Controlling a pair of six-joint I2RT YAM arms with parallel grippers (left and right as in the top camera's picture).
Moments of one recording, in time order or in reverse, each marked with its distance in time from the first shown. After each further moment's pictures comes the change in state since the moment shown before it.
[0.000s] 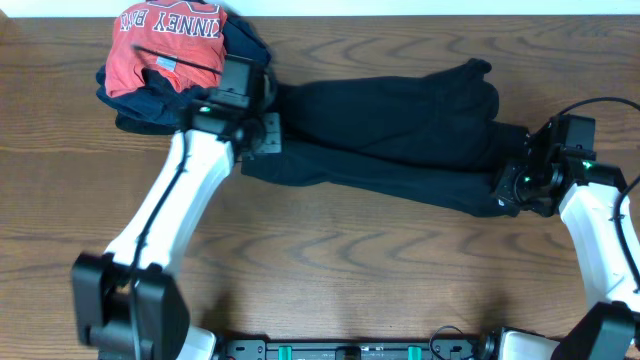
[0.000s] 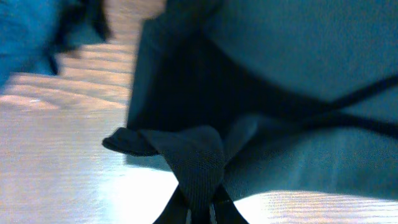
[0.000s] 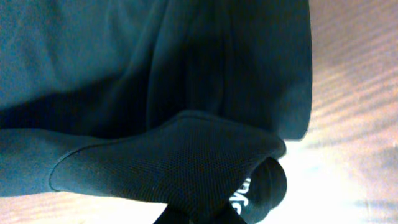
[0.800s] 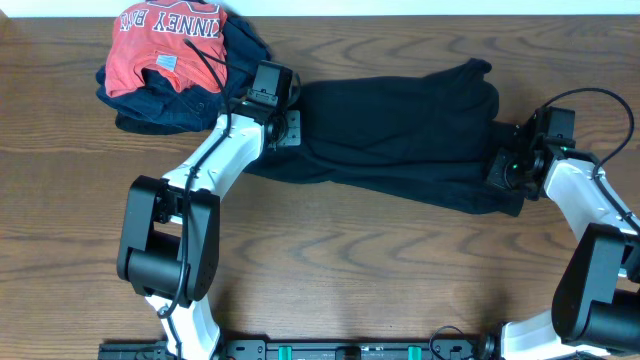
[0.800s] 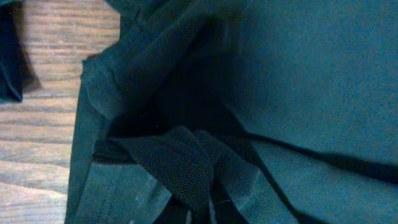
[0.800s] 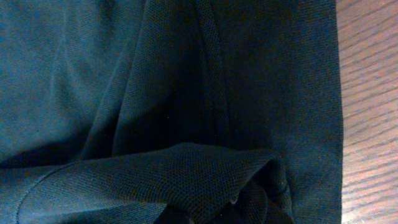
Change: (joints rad) left arm -0.023 0.266 0.000 0.296 -0.023 0.000; right arm -0.001 0.252 0.002 0.258 0.042 -0.017
